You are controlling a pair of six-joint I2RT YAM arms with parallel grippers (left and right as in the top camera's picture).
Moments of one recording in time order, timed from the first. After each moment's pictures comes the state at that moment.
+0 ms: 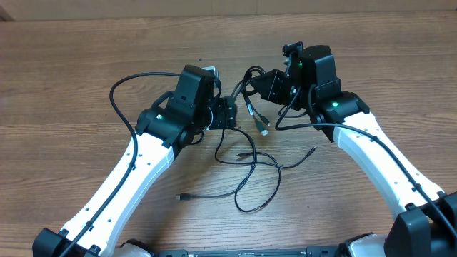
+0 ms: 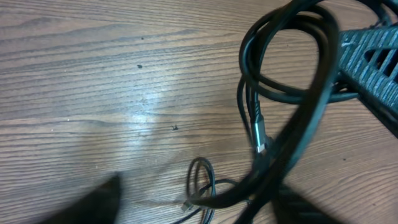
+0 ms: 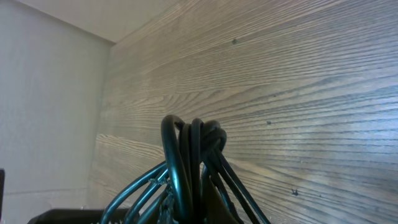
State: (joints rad) left arm -0.47 1.46 1.23 -0.67 0.12 -0.52; right arm 0.34 1.57 1.19 -0.27 -0.46 0.69
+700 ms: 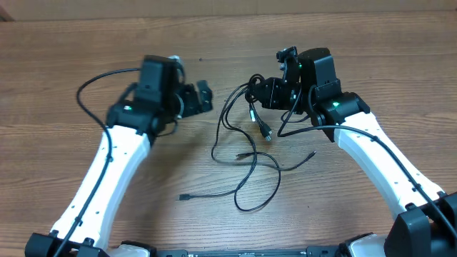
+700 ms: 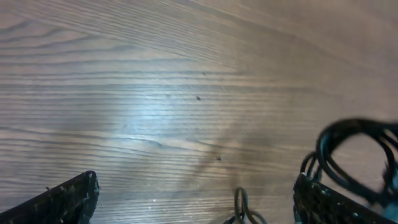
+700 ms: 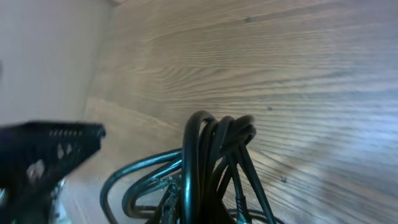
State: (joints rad) left arm -0.23 1.46 1.23 -0.67 0.18 -0.51; right arm 0.34 1.57 1.19 -0.34 -0.54 0.49
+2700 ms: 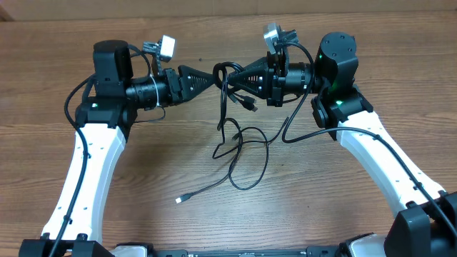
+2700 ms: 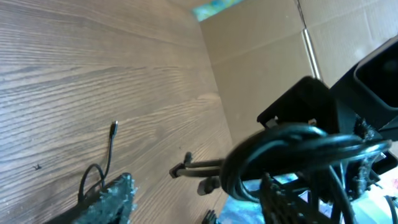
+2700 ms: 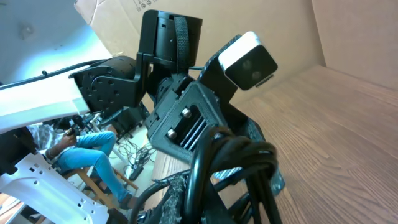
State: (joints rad) left arm -0.06 1.46 1.23 -0.42 1.06 -0.55; right arm 0.31 1.57 1.19 0.36 -1.21 0.43
